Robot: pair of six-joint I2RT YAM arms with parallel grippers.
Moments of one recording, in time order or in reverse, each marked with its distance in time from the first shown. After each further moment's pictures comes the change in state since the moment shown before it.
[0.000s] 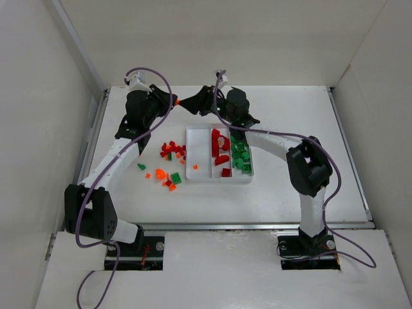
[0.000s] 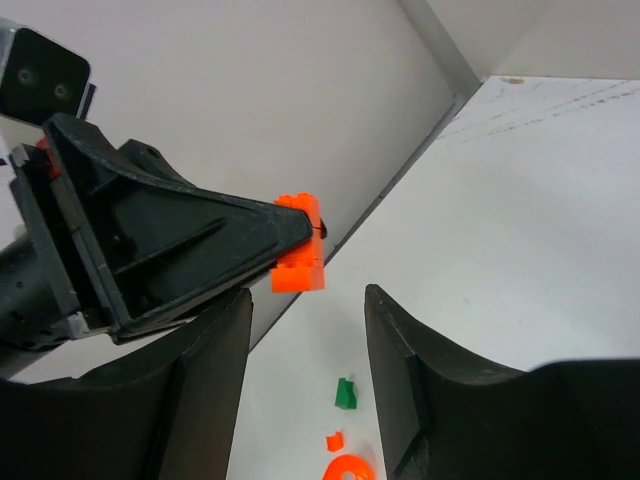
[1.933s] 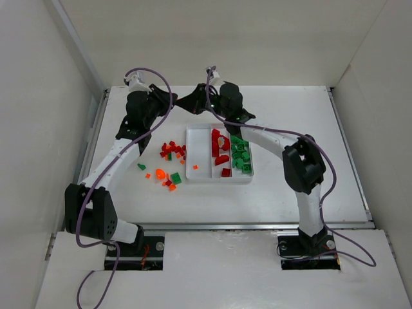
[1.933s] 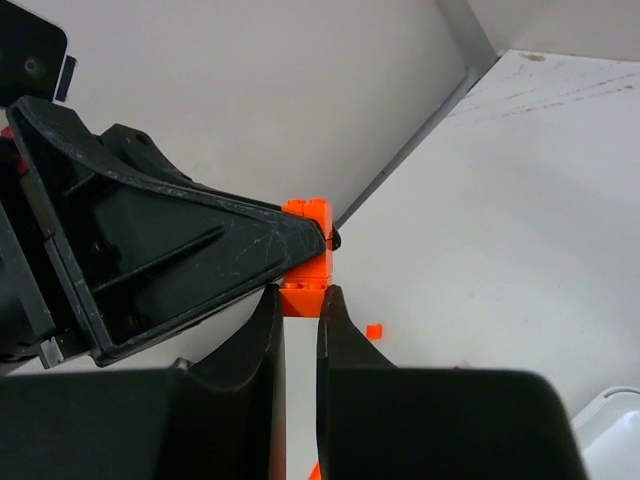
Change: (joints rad) left arm -0.008 0.000 -0.015 0.040 -0.006 -0.024; right arm 0.010 0.070 0.161 -0.150 -0.054 -0.050
